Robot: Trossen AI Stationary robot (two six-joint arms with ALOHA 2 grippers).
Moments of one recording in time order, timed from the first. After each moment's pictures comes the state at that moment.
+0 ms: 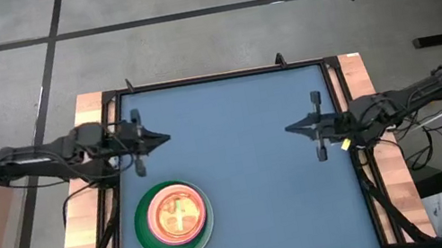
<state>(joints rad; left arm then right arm) -0.02 0.63 0.66 -0.13 -0.13 -0.04 0.29 0.73 0.69 -0.12 0.36 -0.45</state>
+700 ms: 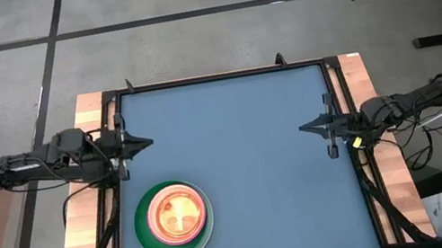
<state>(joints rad) -0.02 0.34 0.58 -0.32 -0.13 0.03 0.29 0.38 0.43 -0.18 0.36 -0.44</state>
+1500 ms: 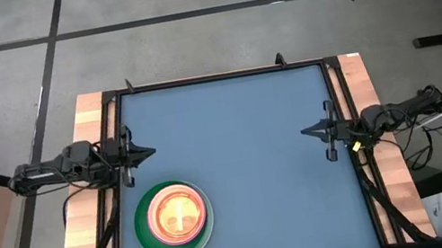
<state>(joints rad) -0.02 0.00 0.22 -0.21 -0.11 -0.02 0.29 0.08 0.15 -0.09 0.35 -0.45</state>
